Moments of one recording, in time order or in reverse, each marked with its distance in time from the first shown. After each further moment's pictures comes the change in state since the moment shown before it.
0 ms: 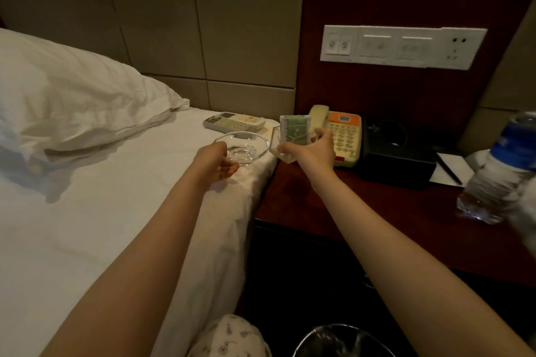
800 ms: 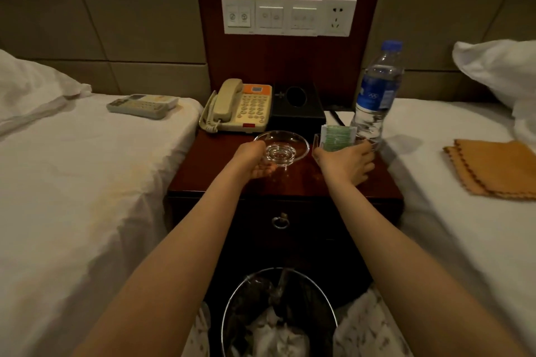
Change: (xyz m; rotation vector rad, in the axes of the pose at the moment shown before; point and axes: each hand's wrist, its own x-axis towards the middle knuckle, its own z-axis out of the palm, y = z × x) left_hand -0.085 -0.052 0.191 0.187 -0.378 -0.058; right_hand -0.044 0.081 -0.189 -0.300 0.601 0.328
